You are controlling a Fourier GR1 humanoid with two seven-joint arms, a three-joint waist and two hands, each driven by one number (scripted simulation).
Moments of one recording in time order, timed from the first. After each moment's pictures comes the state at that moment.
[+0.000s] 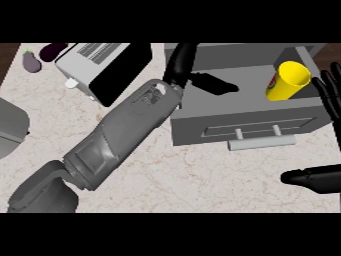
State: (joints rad) left arm -1.25 0.00 -0.66 -0.45 0.60 0.50 -0.31; right arm -0.13 -0.19 -0.18 -1.88 -0.13 0.26 -0.04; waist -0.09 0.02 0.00
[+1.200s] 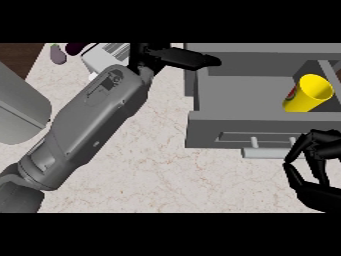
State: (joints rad) left arm -1.15 0.17 -0.50 -0.78 0.68 0.48 -0.28; right arm -0.01 -0.30 -0.06 -2.04 0.10 0.39 0.02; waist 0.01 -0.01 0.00
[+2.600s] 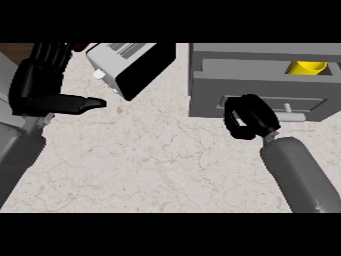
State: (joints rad) left arm -0.54 0.56 -0.31 -1.34 0.71 0.27 -0.24; right arm -0.51 -0.22 0.18 -0.98 0.90 -0.06 -0.28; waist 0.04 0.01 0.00
